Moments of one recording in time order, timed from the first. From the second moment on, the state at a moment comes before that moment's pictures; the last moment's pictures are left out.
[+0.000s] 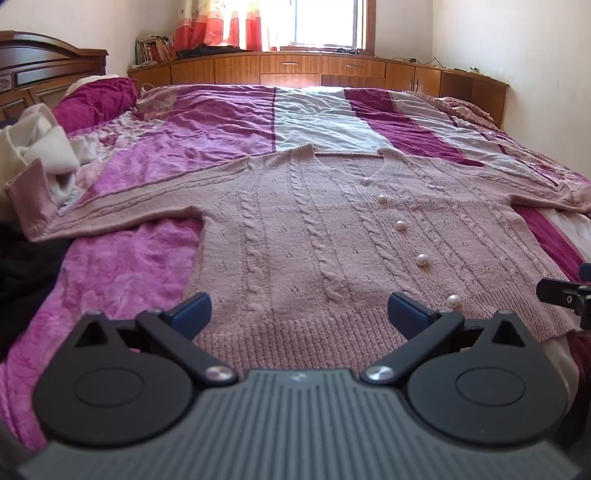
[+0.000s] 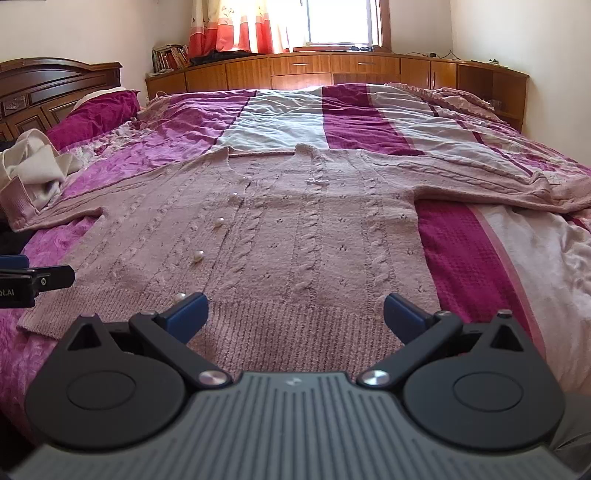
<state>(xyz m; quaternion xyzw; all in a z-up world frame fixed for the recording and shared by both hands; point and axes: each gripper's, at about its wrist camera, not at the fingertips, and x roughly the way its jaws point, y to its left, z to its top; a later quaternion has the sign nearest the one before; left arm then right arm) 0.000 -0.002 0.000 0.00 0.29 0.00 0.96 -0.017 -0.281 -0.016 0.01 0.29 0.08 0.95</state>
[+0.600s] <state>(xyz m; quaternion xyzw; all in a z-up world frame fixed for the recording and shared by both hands) 0.001 -0.001 0.001 0.00 0.29 0.00 0.96 -0.016 -0.279 -0.018 0.02 0.29 0.09 0.95</state>
